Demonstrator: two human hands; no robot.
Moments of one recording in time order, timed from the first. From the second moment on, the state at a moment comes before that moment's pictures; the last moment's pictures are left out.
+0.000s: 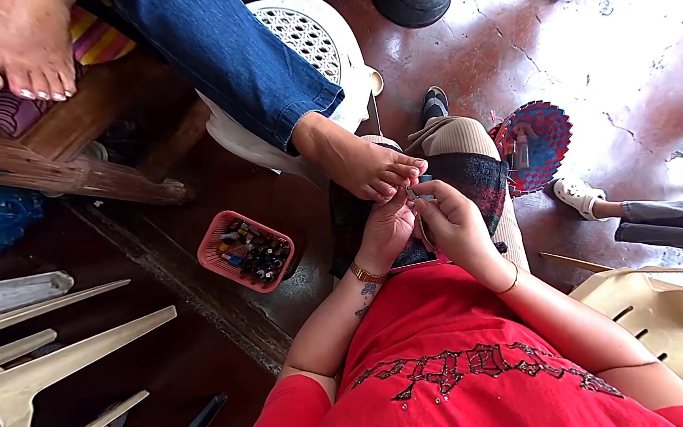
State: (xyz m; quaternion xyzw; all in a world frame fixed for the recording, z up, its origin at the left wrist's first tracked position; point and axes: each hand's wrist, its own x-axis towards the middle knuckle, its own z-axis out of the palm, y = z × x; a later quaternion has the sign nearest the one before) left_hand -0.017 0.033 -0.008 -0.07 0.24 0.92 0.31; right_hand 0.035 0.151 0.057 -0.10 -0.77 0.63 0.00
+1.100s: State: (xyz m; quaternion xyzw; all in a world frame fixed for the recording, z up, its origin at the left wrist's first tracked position) left_hand -0.019 0.034 -0.009 -0.10 0.21 0.91 0.34; right_hand 0.034 0.150 0.036 -0.12 -0.56 0.82 -0.02
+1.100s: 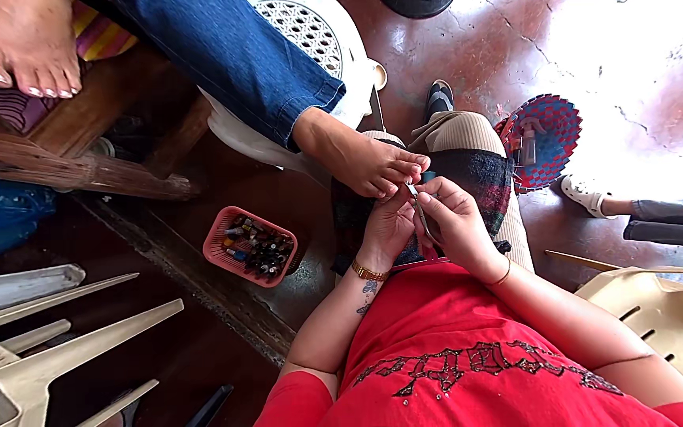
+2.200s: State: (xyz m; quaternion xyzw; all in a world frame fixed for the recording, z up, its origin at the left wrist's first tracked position) left_hand -0.016 0.022 -0.006 -0.09 0.20 0.92 0.32; right_hand -0.130 0.190 0.158 0.25 -0.82 0.23 -0.47
